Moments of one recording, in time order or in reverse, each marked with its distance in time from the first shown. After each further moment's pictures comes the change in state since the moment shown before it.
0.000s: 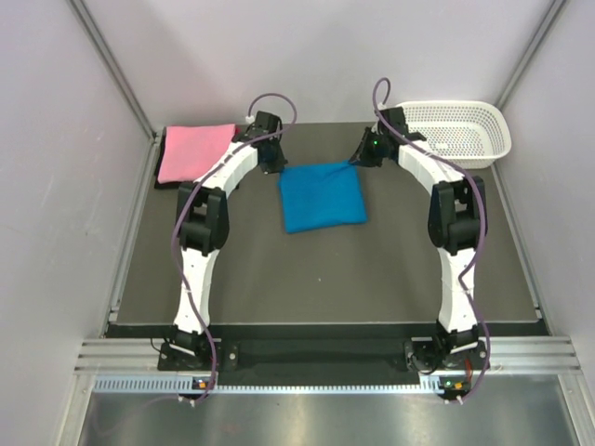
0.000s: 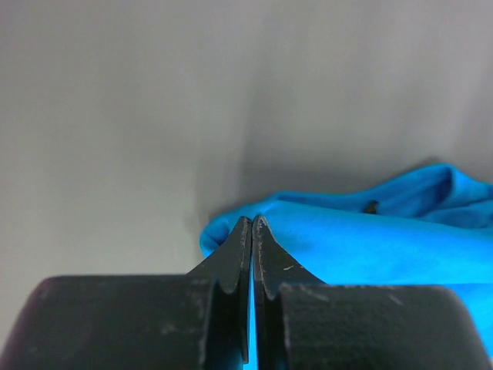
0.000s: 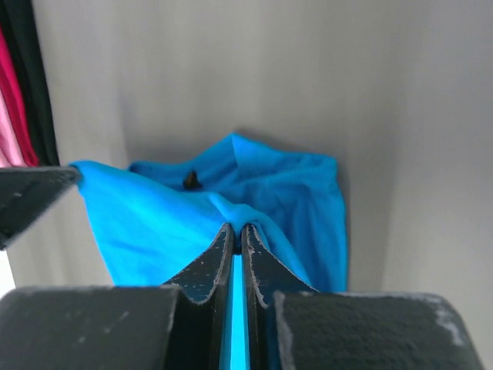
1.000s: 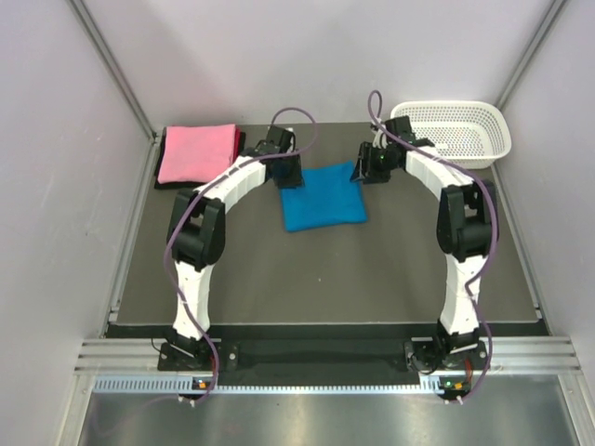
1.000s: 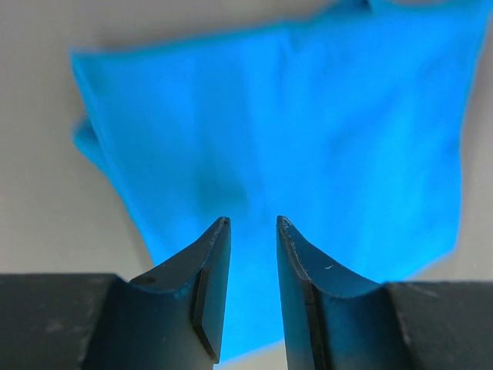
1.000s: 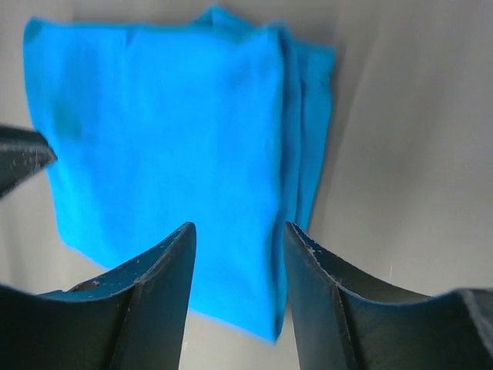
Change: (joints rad) left arm -0.108 -0.216 -0.340 0.141 0.133 0.106; right arm -0.020 -0.111 -0.168 -0.087 -0.111 -0.267
